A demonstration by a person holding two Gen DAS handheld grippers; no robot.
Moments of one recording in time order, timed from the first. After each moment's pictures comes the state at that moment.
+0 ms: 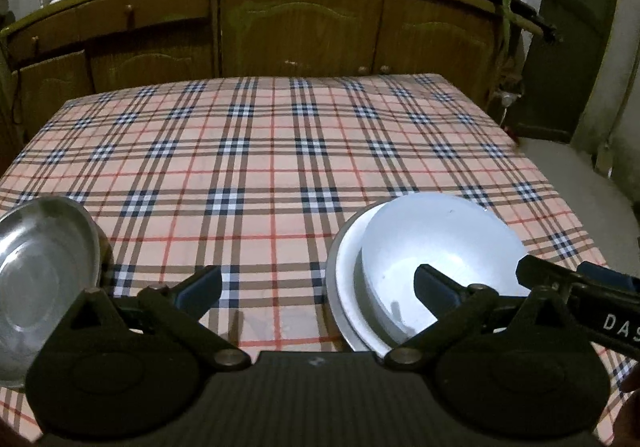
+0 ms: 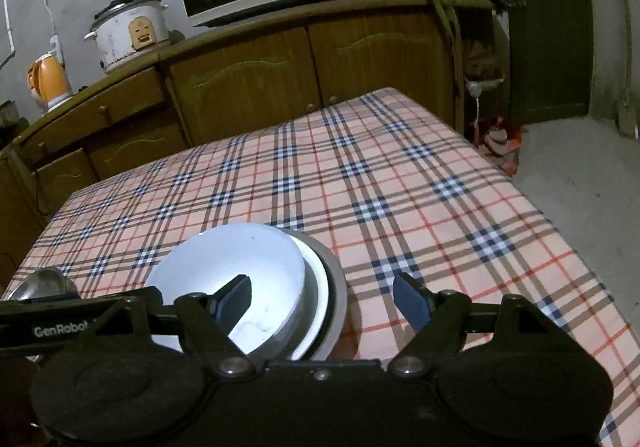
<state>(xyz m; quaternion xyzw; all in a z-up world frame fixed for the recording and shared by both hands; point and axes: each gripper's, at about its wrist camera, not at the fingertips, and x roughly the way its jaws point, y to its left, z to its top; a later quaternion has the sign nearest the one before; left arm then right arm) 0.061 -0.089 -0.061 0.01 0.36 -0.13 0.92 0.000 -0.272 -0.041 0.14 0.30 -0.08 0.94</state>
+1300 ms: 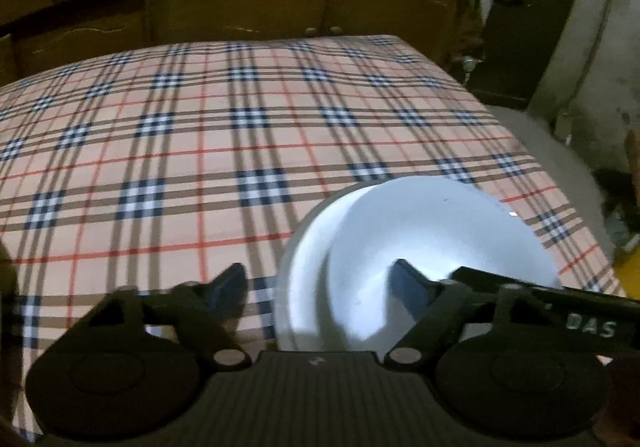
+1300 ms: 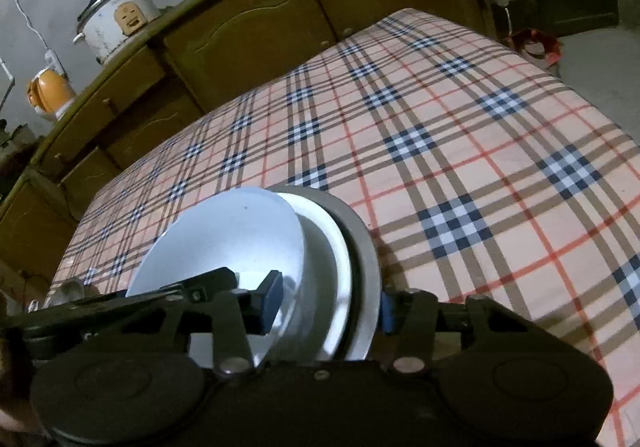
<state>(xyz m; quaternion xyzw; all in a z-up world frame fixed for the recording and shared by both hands) 0.111 -0.114 -0.098 0.02 0.40 -0.23 0.89 0.051 -0.292 -0.089 0.25 0.36 -0.02 0.90</state>
